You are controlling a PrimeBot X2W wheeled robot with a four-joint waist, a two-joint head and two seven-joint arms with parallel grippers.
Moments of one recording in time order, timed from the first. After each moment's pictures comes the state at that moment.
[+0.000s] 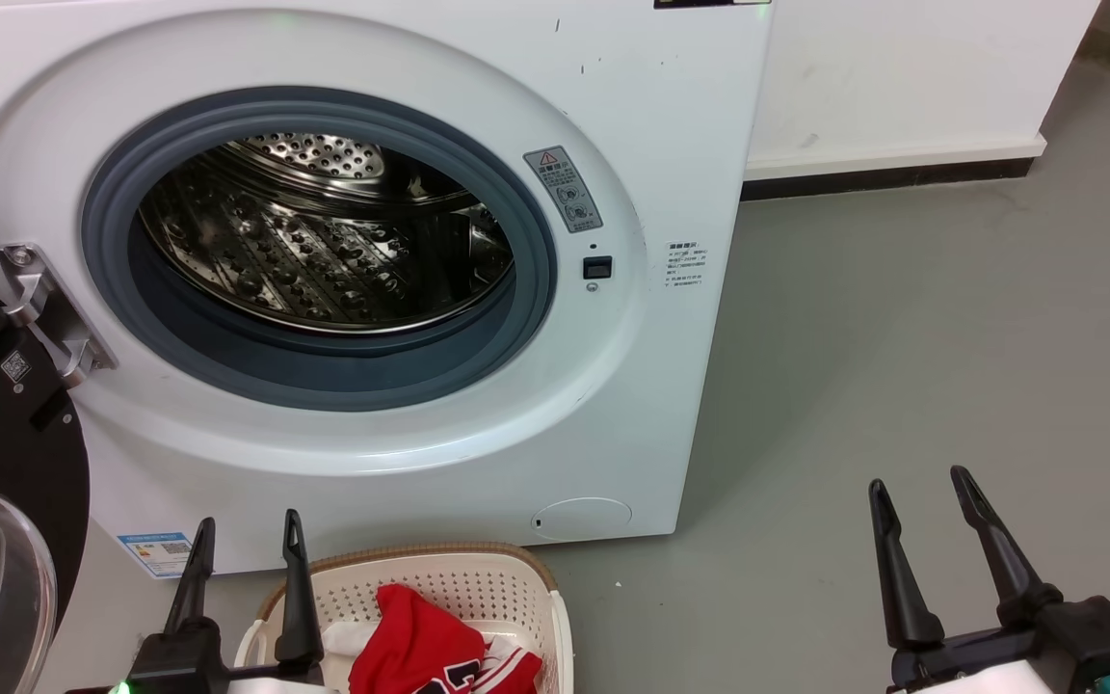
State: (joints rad) left arm 0.14 0.05 0.03 -0.01 -0.05 0.05 -0.26; right arm 0.13 -0.05 0.04 -0.08 0.05 0.13 -0.26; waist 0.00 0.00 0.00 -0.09
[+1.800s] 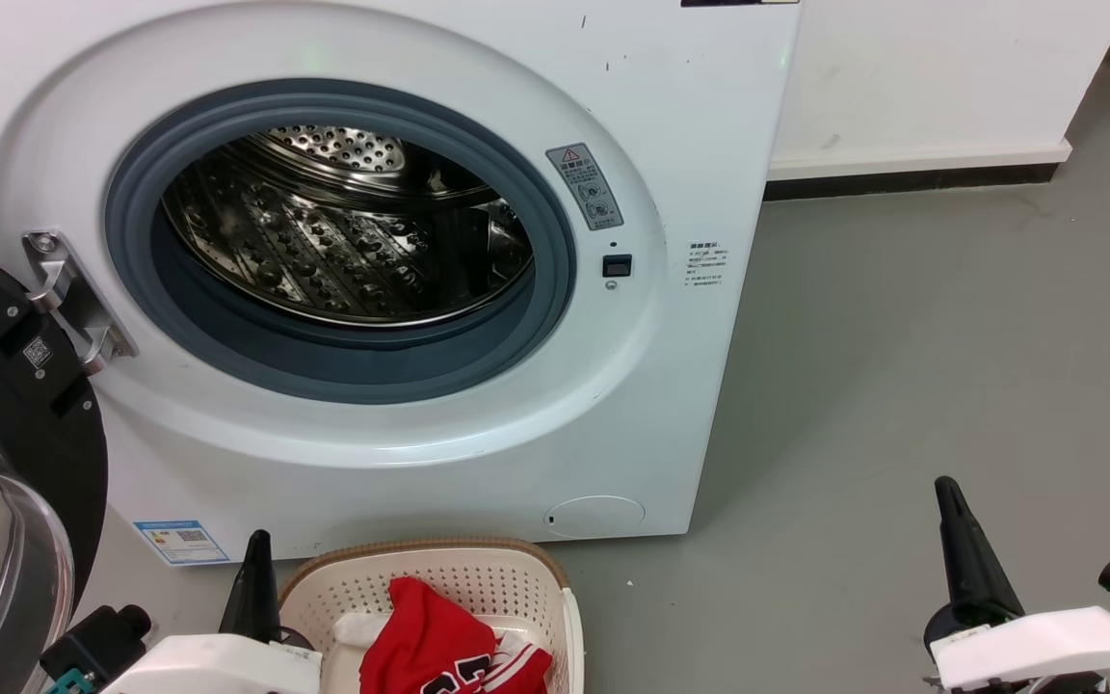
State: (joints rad) left arm 0.04 0.05 0.07 0.15 -0.78 -0.02 -0.08; right arm 0.04 -0.08 0.02 0.10 0.82 0.13 -0.13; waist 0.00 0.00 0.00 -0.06
